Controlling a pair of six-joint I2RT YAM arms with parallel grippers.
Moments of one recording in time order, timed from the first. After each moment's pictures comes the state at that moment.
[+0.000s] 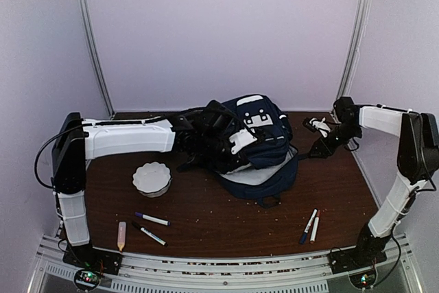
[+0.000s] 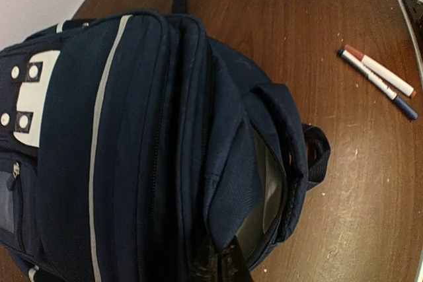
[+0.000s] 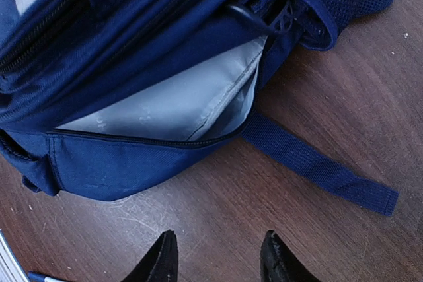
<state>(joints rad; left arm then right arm) -0.98 1.96 1.60 -0.40 0.15 0.35 0.03 1.71 1.22 -0.73 -0.46 -0.66</state>
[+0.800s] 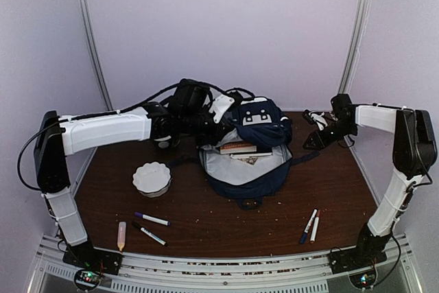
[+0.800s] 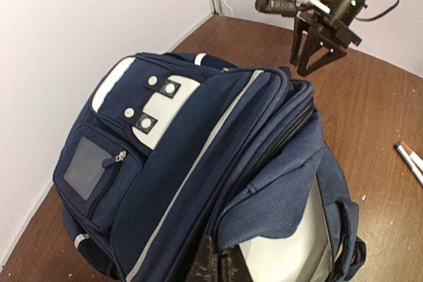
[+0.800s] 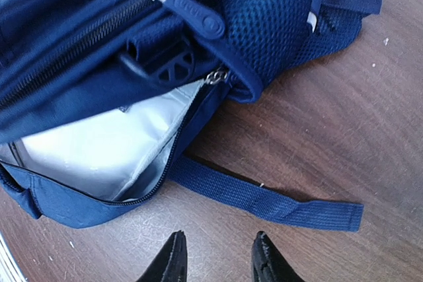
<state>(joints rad) -0.87 1.82 1.50 -0.21 0.04 0.20 0.03 1.77 1.28 -0.61 -0.52 -0.44</state>
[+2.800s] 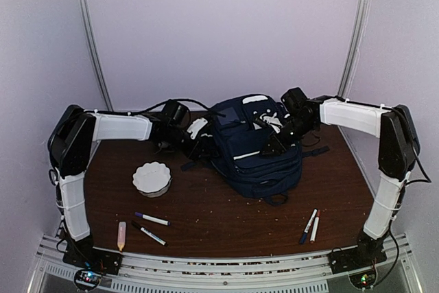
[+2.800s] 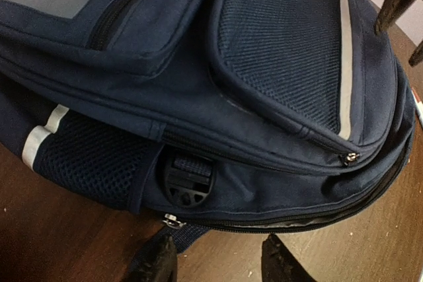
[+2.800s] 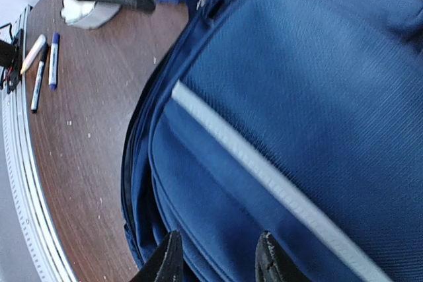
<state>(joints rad) -0.59 2.00 1.40 -0.24 0.45 0.16 0.45 1.84 1.46 -0.72 -0.54 -0.36</state>
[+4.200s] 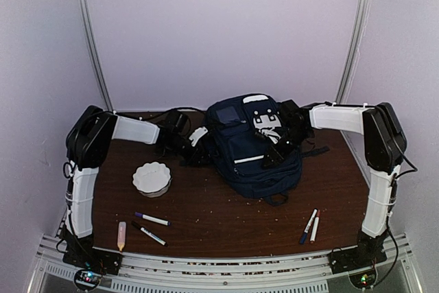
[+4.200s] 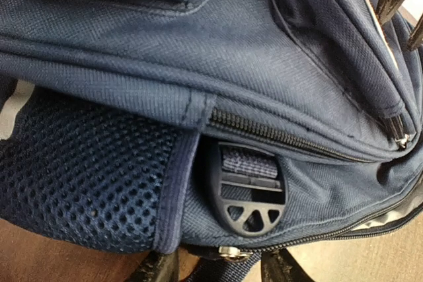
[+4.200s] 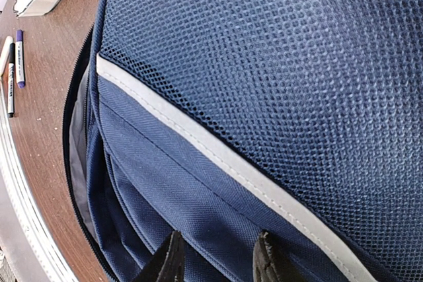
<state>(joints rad) -0.53 2.21 1.47 -0.17 0.58 0.31 0.44 1.98 1.47 -0.78 -0.48 -0.28</state>
